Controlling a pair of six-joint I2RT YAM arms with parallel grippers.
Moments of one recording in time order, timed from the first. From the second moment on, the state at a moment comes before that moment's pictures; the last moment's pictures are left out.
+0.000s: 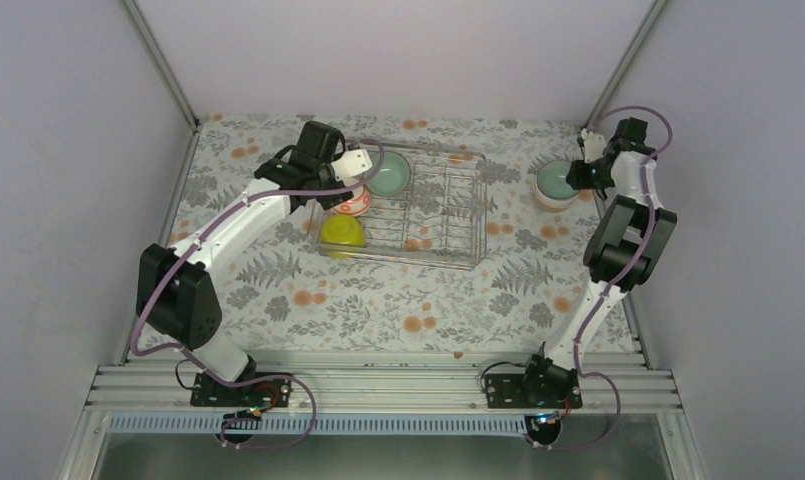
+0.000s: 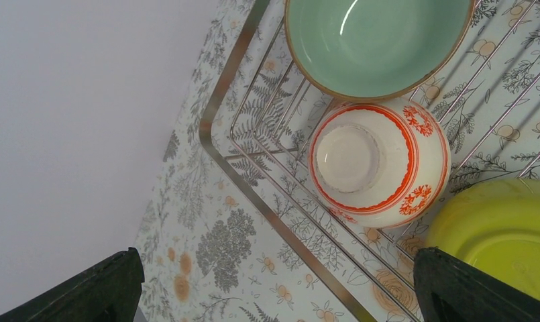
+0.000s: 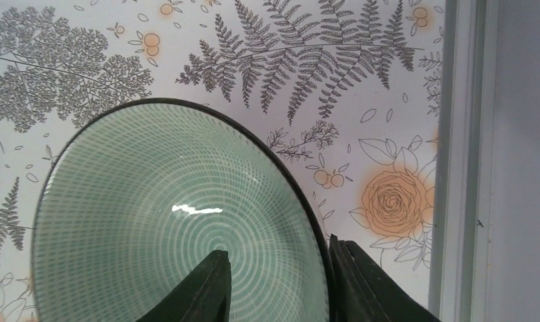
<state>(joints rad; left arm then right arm) -0.48 1.61 1.41 -0.56 -0.22 0.77 -0.39 2.12 1.81 -0.79 -0.28 -0.42</state>
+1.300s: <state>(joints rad) -0.48 1.60 1.30 -0.51 -0.22 0.74 -0.47 1.80 1.33 -0.39 -0.44 -0.48</state>
